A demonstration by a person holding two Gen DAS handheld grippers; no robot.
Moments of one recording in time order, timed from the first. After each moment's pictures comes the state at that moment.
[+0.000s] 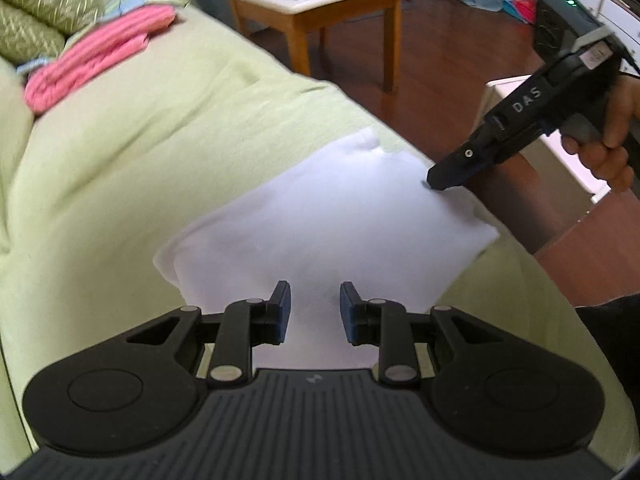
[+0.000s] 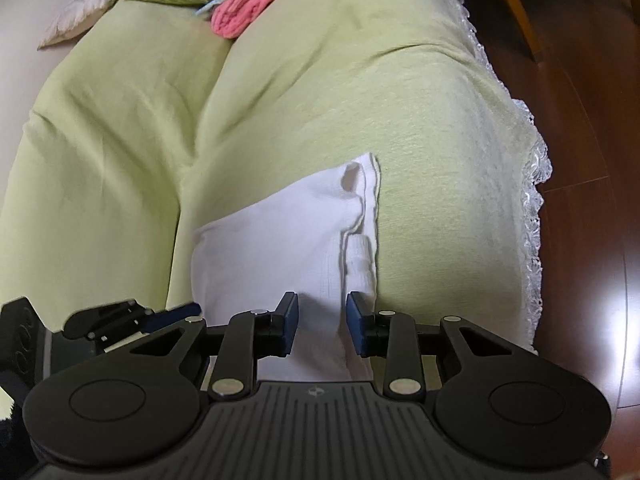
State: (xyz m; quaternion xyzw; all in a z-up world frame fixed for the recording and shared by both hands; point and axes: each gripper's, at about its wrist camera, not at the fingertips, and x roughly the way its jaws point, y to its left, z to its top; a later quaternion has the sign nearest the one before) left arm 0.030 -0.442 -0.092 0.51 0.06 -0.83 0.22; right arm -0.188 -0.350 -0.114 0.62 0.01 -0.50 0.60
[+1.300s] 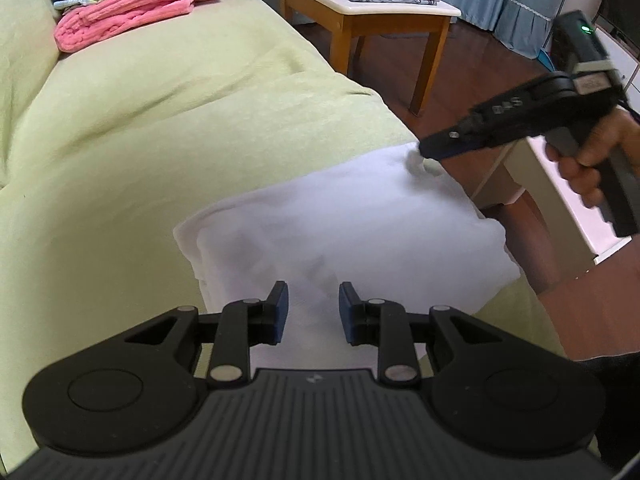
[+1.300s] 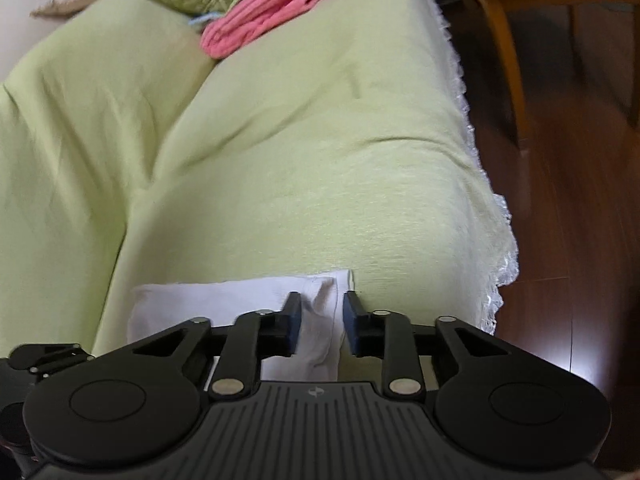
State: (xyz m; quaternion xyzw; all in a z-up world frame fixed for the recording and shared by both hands) left arm 0.061 -0.467 -0.096 0.48 0.15 -0.83 0.25; right arm -0.194 -0.406 -0.105 0.54 0.08 -0.58 0.61
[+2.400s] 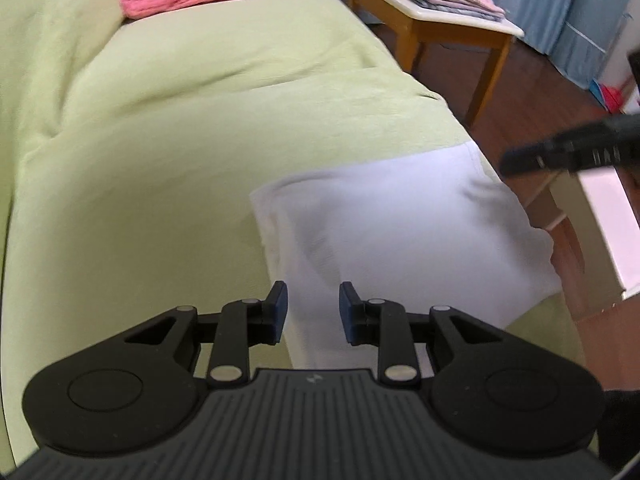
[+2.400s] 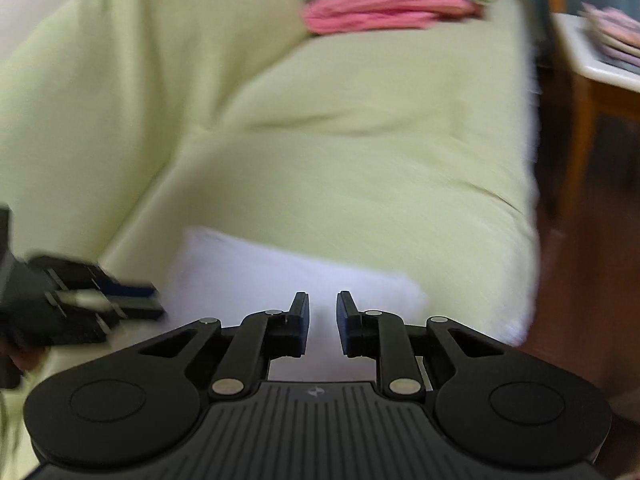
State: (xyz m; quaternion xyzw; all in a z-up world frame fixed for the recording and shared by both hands) left arm 0.093 -0.476 -0.093 0.46 0.20 -0.79 0.34; right arm -0.139 -0.415 -0.054 0.43 0.19 -0.53 0.71
